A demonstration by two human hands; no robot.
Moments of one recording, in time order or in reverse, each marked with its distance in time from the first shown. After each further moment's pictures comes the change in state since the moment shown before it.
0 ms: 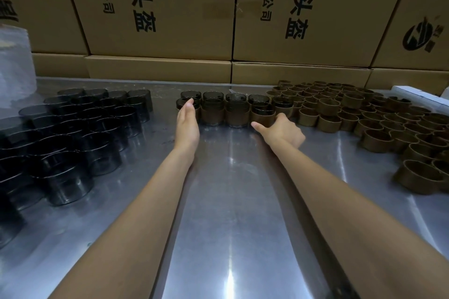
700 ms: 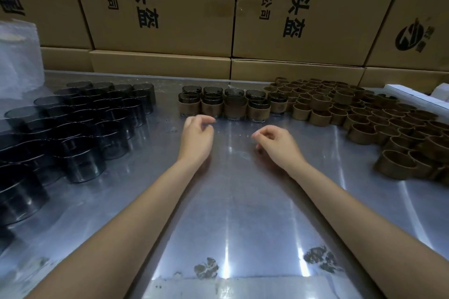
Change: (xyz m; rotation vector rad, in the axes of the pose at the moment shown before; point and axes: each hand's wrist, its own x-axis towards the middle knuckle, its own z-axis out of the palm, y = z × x) left_hand -0.053 -0.002 -0.012 0.332 -0.113 0.184; right_hand -0.069 0.042 -0.033 0.539 -0.301 -0.338
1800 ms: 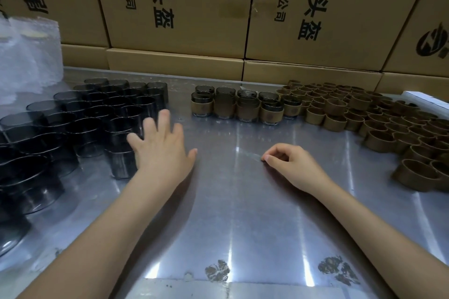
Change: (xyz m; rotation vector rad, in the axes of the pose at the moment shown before) left_hand -0.048 0.013 -0.077 1.223 0.025 0.027; right_hand -0.036 -0.006 -0.012 -0.185 -0.188 -0.116
